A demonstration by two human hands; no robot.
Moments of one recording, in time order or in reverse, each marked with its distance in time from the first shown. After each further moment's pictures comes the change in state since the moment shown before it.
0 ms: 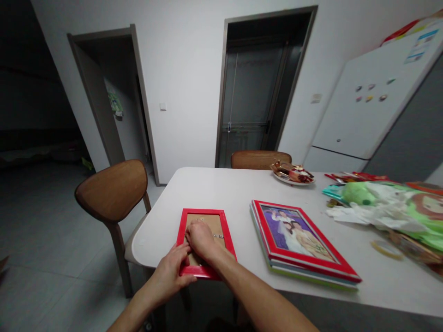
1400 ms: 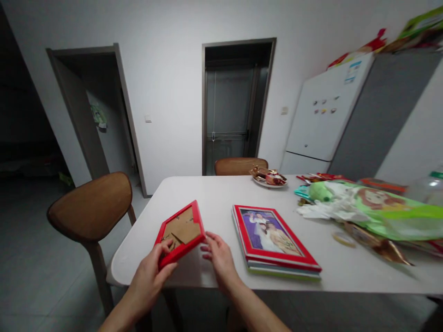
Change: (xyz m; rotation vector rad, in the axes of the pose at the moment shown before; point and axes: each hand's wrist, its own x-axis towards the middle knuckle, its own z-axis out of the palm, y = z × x) left_hand 0.013 0.048 -0.020 -0.164 0.194 -0.092; right_hand -0.079 0.024 -0.046 1.336 0.388 0.624
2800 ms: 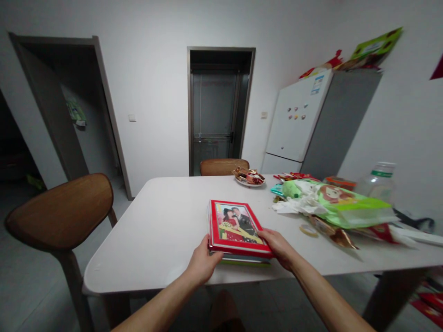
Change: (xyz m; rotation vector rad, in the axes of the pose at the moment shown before) left_hand 0.050 0.039 0.146 -0.300 -0.238 -0.187; right_hand 0.024 -0.065 -0.194 -0.320 0.126 0.137
